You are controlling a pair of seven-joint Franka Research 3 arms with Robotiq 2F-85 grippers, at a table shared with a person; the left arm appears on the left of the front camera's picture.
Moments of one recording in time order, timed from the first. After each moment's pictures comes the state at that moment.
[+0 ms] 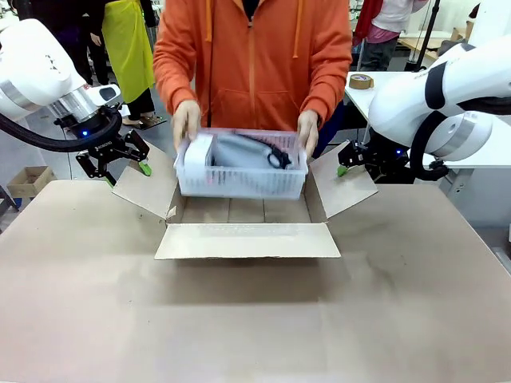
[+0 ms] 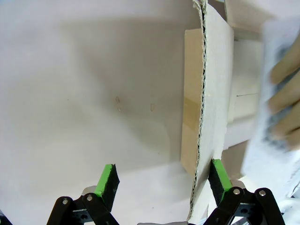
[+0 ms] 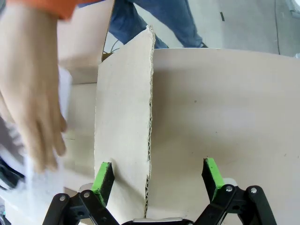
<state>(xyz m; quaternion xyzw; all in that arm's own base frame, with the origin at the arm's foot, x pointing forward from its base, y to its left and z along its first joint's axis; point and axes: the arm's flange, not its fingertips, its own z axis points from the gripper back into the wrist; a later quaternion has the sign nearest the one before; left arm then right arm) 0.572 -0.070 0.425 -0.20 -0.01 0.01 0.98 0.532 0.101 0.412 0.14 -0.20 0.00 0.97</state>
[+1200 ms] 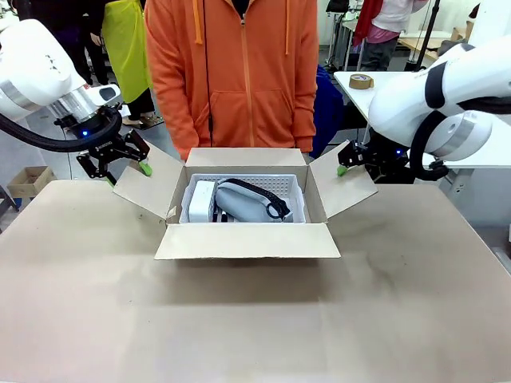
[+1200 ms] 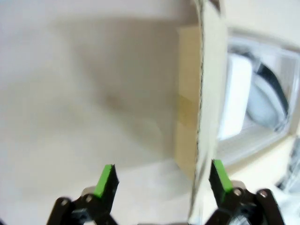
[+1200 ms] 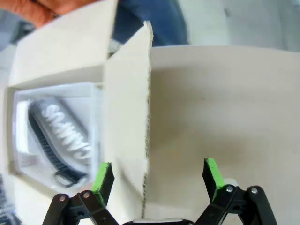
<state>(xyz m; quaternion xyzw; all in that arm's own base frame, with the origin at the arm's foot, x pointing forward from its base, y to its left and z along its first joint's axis) 0.568 -0.064 0.433 -0.24 -0.01 -0.01 0.97 0.530 0.099 0.421 0.18 -0.20 -0.01 0.96</state>
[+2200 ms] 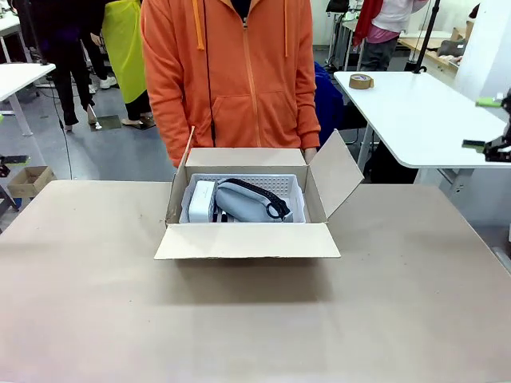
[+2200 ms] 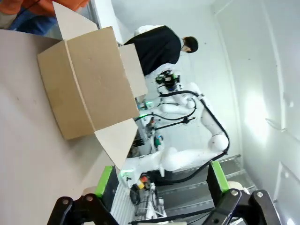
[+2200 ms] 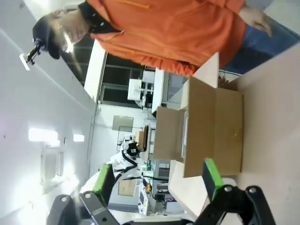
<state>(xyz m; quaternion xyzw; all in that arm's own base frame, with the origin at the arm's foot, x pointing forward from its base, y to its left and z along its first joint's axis) 0.454 0.176 0.427 -0.69 -0.13 -0.07 0.71 0.440 -0.151 0.465 0.63 -0.23 -0.12 0.73</state>
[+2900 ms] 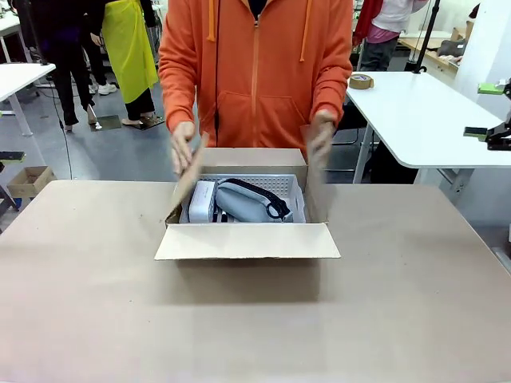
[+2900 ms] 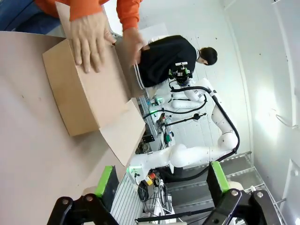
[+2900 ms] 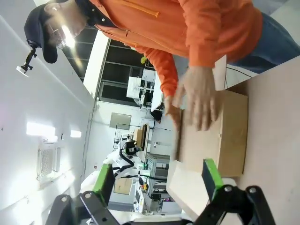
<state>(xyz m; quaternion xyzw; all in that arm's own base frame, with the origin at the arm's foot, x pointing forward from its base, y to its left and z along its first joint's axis) 0.449 0.173 0.440 -0.67 -0.13 -0.08 0.73 0.438 -0.149 0.480 0.62 -0.24 -0.11 0.74</state>
